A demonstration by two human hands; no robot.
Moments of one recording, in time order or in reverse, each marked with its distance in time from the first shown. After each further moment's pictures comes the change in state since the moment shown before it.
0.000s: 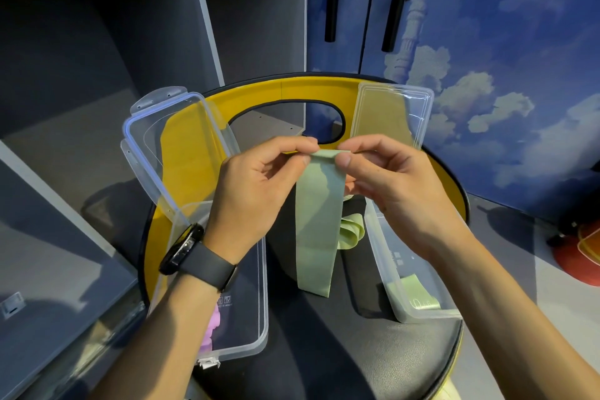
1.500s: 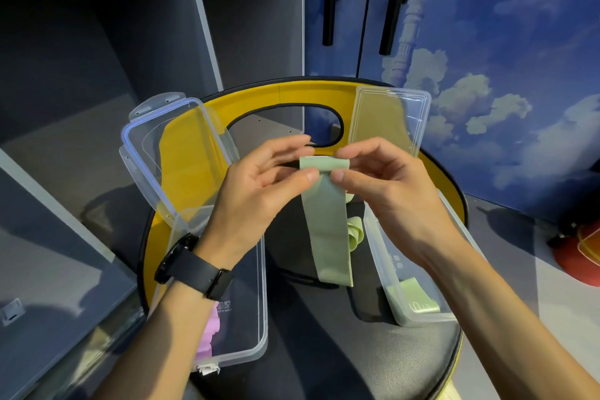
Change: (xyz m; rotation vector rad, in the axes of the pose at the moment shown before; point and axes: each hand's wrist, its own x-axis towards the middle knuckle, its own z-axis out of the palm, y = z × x) left_hand -0.001 0.005 -0.003 -0.270 -0.115 -0.235; right_hand -0.002 0.001 0.000 -0.017 0.005 -0.029
